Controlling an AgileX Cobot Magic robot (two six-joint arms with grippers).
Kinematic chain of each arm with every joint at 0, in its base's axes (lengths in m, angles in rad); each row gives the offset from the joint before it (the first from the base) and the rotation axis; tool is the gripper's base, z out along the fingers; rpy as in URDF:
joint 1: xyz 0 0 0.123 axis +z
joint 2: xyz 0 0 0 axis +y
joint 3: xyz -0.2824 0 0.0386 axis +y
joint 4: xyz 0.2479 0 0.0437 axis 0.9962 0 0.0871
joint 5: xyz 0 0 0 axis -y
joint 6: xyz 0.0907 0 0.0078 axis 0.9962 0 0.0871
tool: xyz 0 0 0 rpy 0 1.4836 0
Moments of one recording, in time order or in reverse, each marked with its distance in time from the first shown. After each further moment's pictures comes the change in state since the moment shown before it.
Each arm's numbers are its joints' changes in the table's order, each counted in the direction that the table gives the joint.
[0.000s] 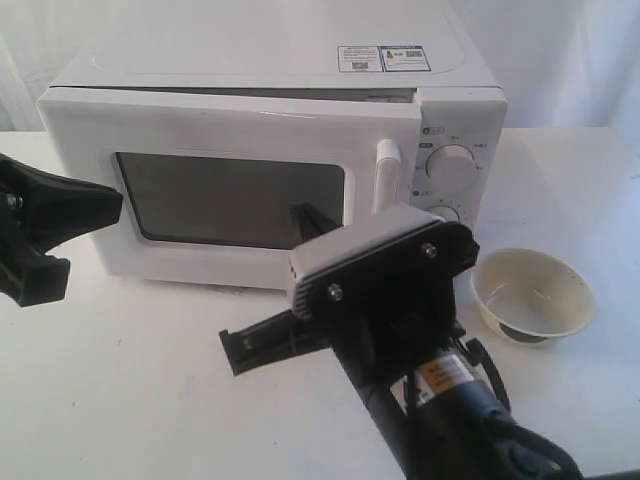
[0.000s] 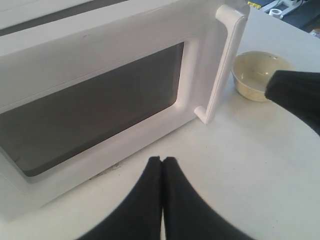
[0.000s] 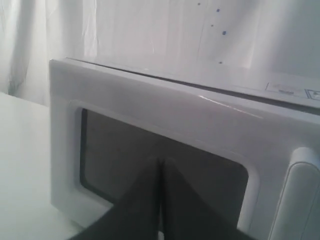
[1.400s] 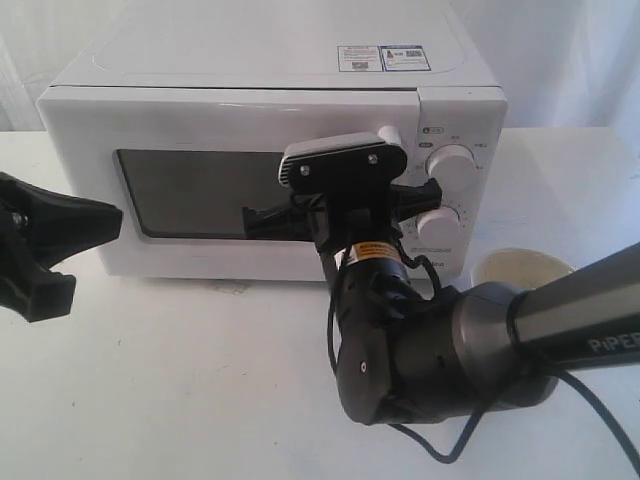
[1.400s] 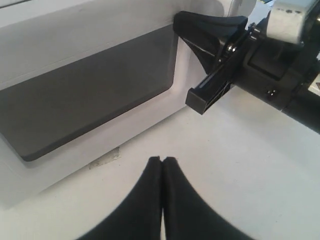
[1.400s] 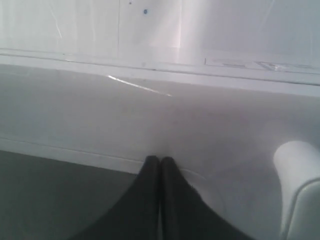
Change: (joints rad) left arm 0.000 0.000 0.042 -0.012 0.029 -0.001; right arm -0.334 0.341 -0.315 -0.063 -0.002 0.095
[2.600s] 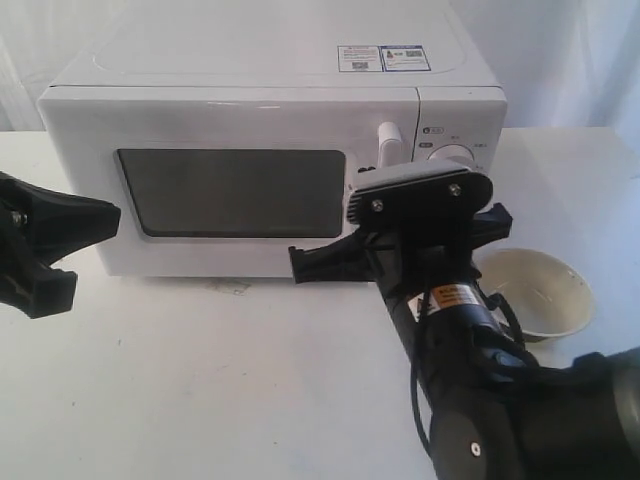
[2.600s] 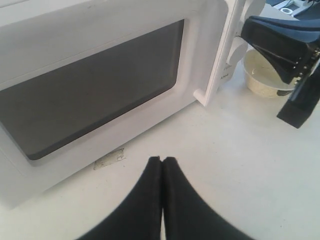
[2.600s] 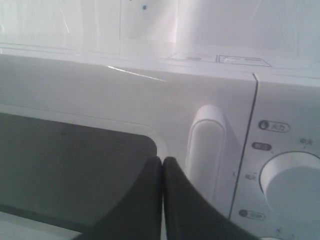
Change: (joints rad) left arm 0.000 0.000 0.008 -0.005 0.023 0.000; right arm 0.063 -0.223 0.269 0.017 0.006 -0.002
